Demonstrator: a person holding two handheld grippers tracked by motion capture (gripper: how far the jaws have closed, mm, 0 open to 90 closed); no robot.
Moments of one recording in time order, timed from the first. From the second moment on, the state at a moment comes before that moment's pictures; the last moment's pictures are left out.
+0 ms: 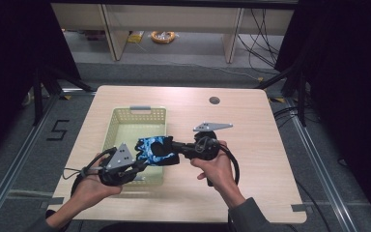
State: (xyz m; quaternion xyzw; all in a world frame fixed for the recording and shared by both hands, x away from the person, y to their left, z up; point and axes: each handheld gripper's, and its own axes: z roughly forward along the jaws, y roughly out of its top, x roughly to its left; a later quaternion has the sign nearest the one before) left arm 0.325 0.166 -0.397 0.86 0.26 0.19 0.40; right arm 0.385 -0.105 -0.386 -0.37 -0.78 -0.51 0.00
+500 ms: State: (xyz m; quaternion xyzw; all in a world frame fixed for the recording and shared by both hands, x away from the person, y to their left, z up) left arm 0.333 0.218 -0.420 0.86 0.30 0.19 0.36; right arm 0.406 -0.044 -0.411 -0.36 -0.80 -0.47 0.02
